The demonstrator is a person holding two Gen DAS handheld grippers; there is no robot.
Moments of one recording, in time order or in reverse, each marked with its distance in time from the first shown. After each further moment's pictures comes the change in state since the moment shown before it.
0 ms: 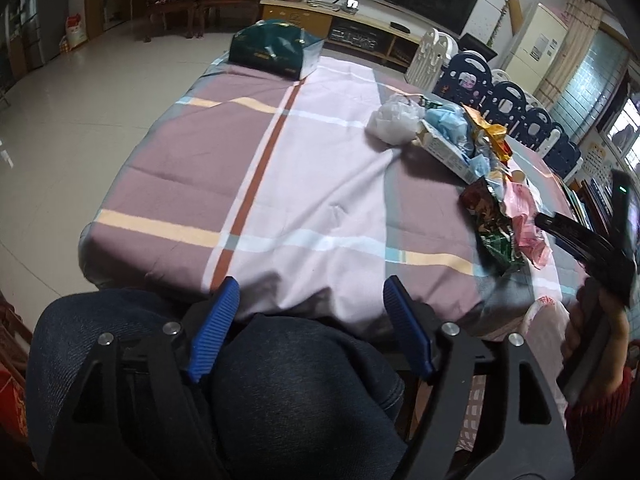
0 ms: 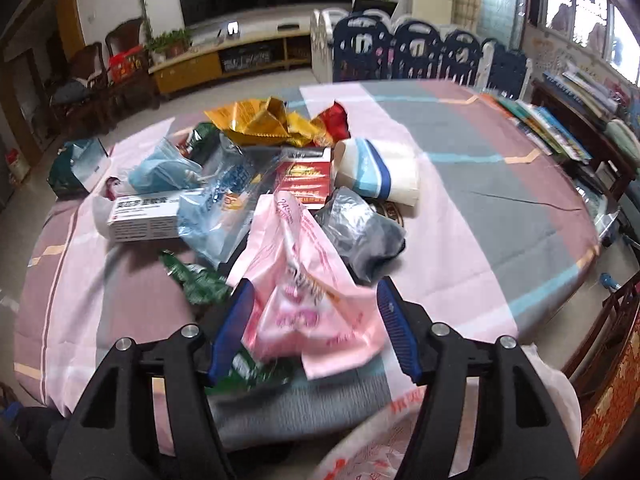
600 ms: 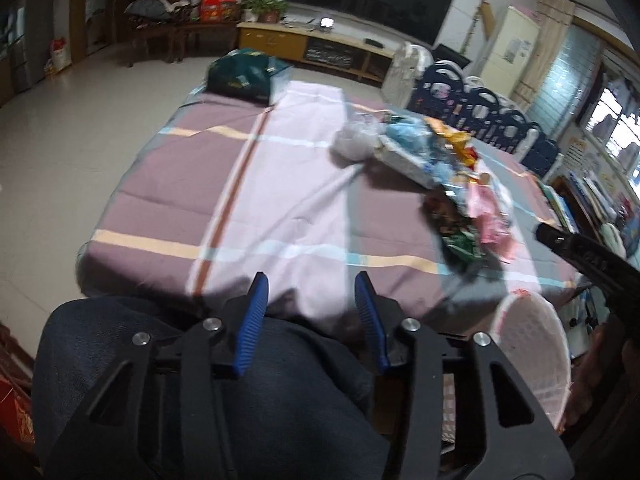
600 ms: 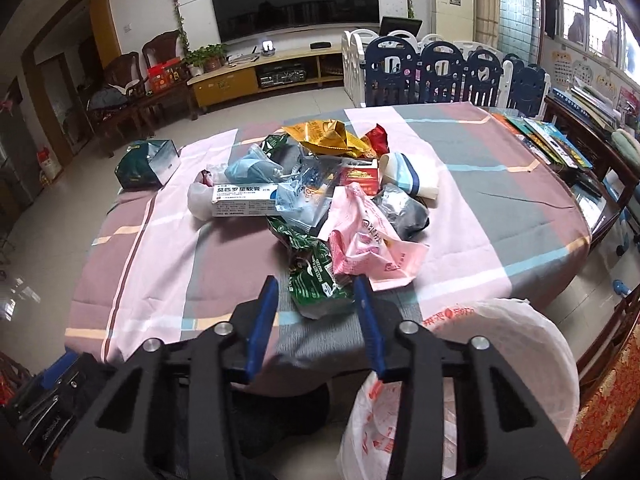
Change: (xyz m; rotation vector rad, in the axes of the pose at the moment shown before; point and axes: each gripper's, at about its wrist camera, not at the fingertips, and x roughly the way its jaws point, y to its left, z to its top) left arm -0.029 -0.010 -0.010 0.033 -0.073 -0.023; right arm -0.110 0.037 -0.047 -0.015 -0.096 0.087
